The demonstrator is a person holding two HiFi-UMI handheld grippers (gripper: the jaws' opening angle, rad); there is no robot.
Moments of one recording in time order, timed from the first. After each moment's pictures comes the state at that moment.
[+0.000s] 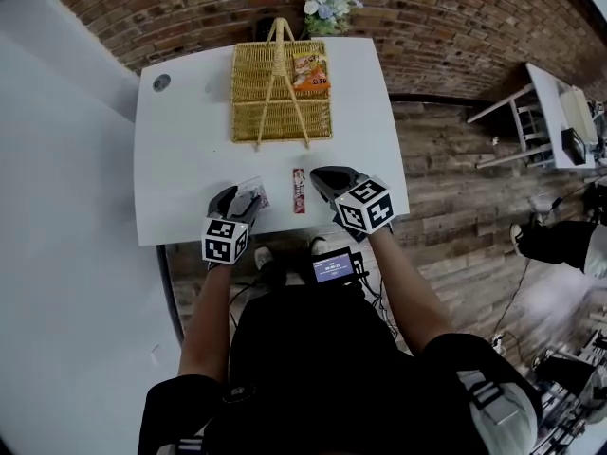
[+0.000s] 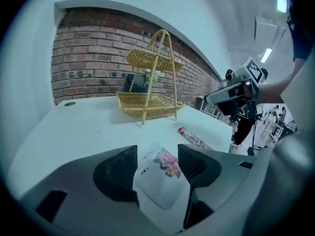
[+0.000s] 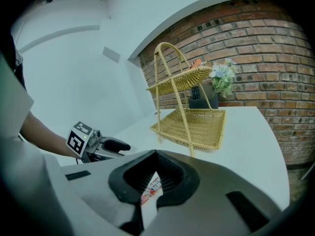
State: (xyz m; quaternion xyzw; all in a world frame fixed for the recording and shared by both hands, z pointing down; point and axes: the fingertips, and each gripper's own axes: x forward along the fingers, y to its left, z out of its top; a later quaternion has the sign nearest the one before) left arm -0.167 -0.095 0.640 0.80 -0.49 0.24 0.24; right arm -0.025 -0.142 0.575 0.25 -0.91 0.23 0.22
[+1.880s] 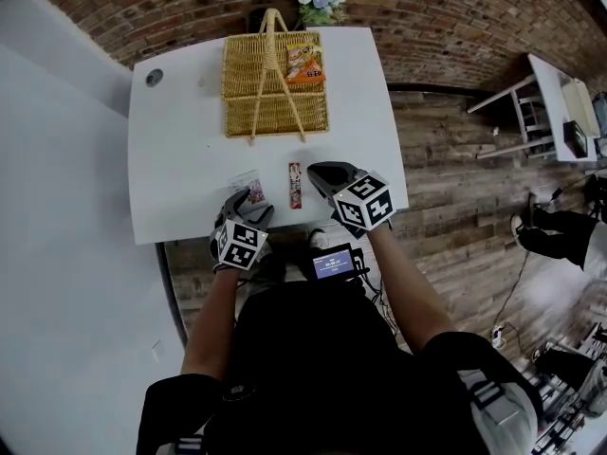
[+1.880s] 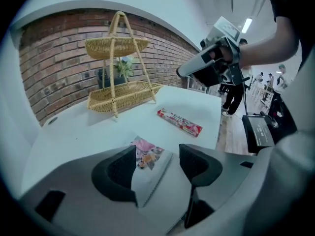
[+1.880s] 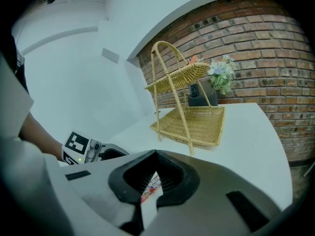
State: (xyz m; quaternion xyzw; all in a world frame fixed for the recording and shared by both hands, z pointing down) left arm -0.122 -0.071 0.672 0.81 -0.42 0.36 0.17; right arm -0.022 -0.141 0.582 0.25 -0.91 0.24 0.22
